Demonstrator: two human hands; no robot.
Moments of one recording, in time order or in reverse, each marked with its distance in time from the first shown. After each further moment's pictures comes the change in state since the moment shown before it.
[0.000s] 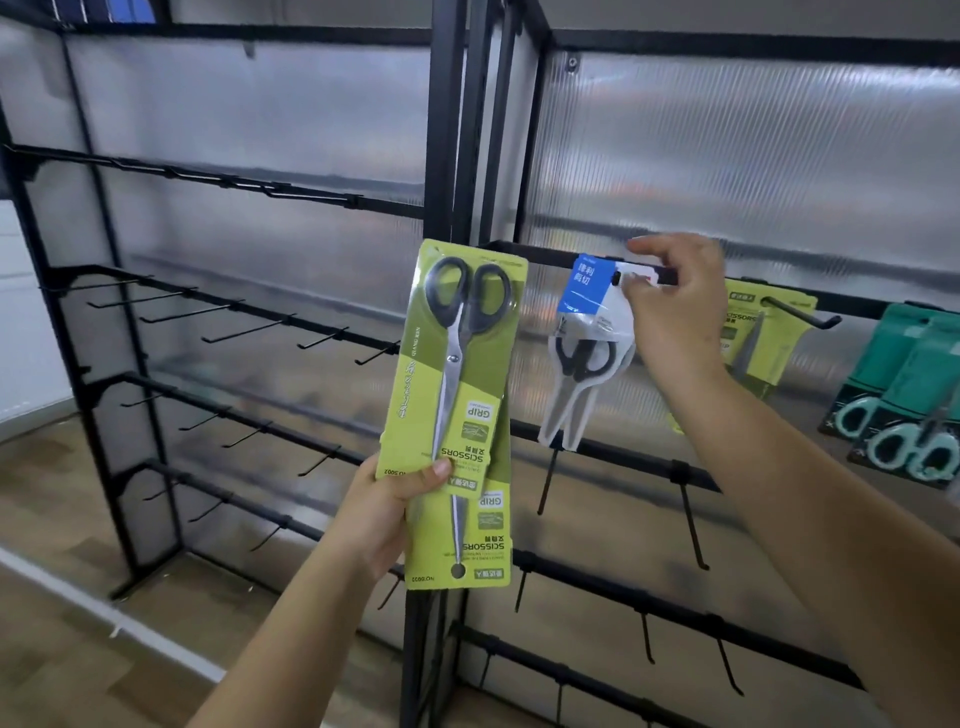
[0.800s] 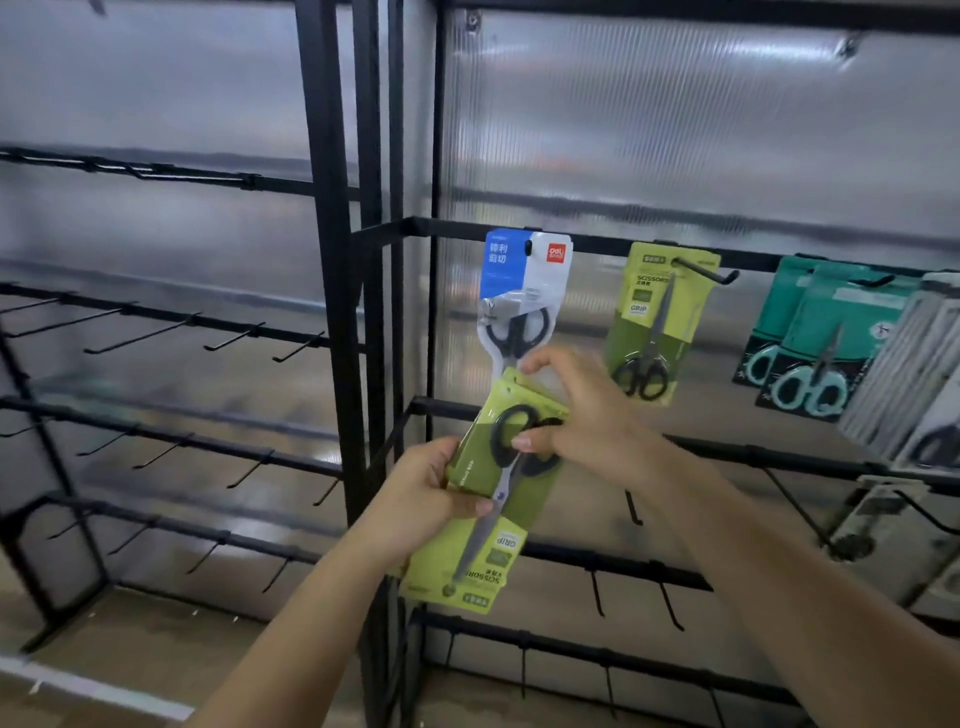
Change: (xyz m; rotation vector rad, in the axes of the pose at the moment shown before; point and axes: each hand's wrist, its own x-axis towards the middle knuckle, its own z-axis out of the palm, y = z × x) left_hand 0.023 -0.028 0.057 0.546 -0.370 0.097; right_hand -0.070 0.036 -0.036 -0.298 -0.672 0.062
